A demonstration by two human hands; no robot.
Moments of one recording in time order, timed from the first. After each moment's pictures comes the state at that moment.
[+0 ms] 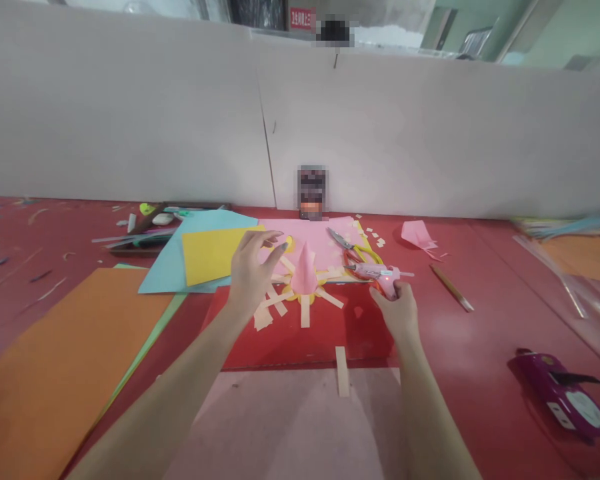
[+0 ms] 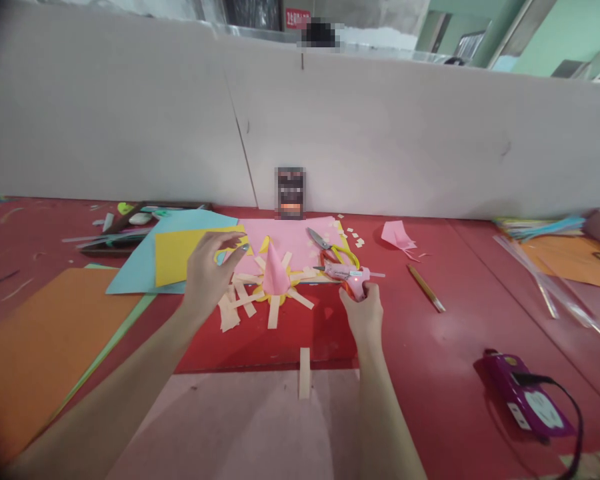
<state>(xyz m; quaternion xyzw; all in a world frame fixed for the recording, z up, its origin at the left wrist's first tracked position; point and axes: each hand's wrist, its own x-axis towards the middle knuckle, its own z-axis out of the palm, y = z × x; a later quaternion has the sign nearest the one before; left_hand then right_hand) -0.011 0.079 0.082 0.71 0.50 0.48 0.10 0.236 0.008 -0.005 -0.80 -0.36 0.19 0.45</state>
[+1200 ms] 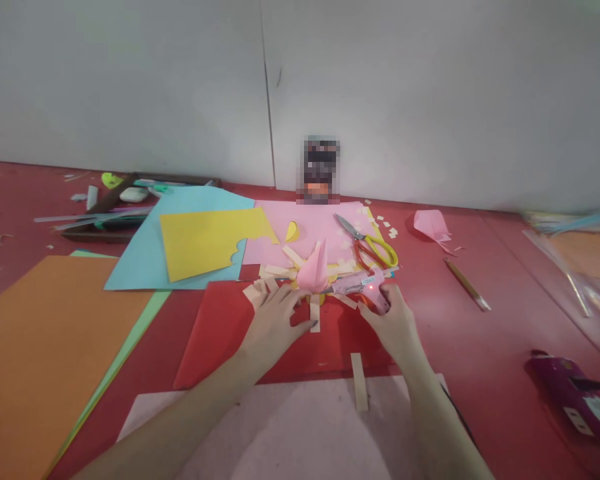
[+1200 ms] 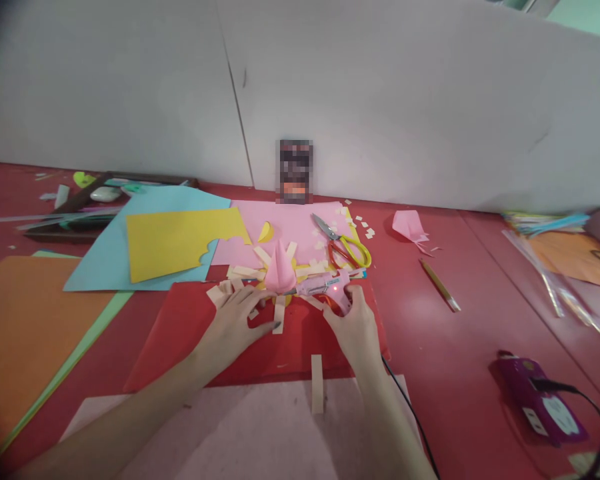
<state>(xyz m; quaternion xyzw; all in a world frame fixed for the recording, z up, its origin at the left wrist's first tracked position) -0.020 0.034 -0.001 0.82 0.49 0.19 0.22 0.197 -0.007 0.002 -0.78 -0.48 0.20 0.34</state>
